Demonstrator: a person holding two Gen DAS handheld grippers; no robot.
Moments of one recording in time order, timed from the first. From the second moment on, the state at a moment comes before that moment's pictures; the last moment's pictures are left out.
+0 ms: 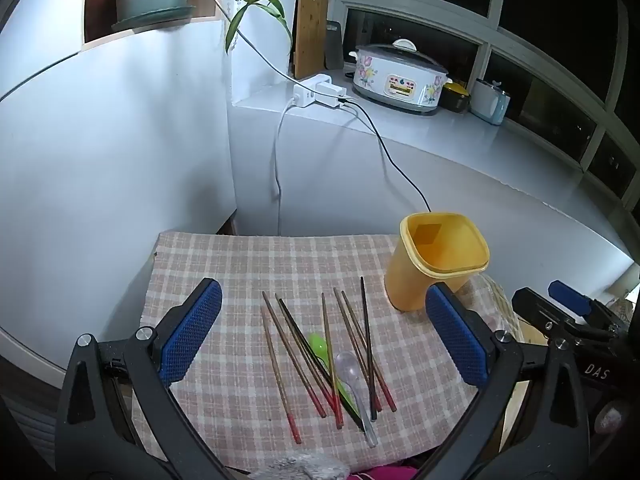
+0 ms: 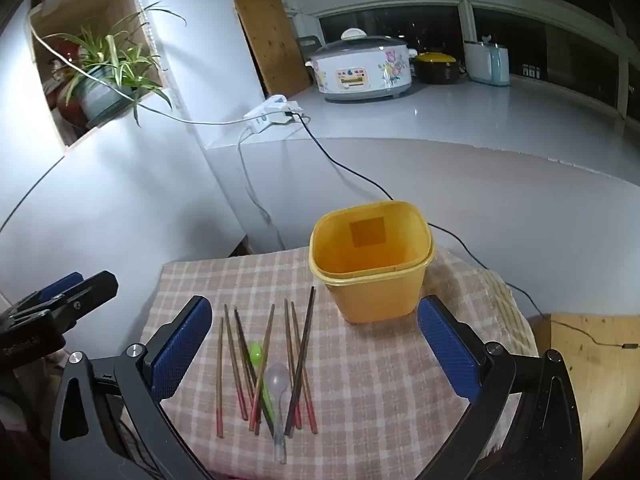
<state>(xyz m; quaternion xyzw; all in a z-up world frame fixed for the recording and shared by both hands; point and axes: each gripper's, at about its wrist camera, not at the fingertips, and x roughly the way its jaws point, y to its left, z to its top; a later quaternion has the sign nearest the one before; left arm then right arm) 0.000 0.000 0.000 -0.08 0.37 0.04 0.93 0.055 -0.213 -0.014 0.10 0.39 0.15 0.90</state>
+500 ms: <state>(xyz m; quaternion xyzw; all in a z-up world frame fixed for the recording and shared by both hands) -0.004 0.000 -0.002 -0.09 0.37 0.03 0.93 0.054 -0.212 -0.017 0.12 0.41 0.15 0.89</state>
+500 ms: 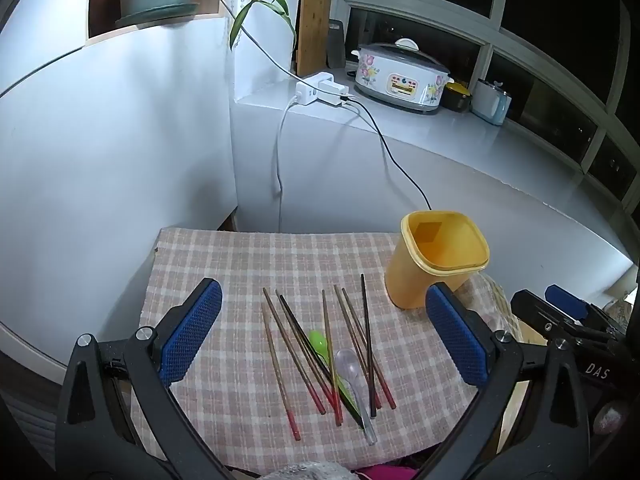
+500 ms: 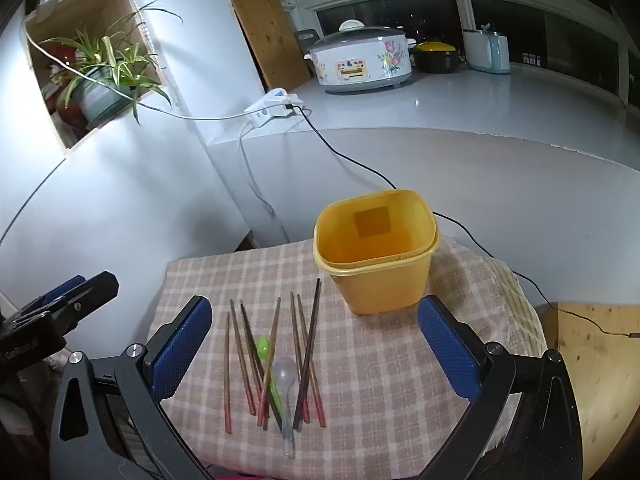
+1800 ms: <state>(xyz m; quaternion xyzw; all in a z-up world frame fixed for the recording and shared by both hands) -0.003 0.002 -0.004 -0.09 0.37 0.03 0.92 0.053 -0.206 -0.015 0.12 0.42 0.17 0.89</state>
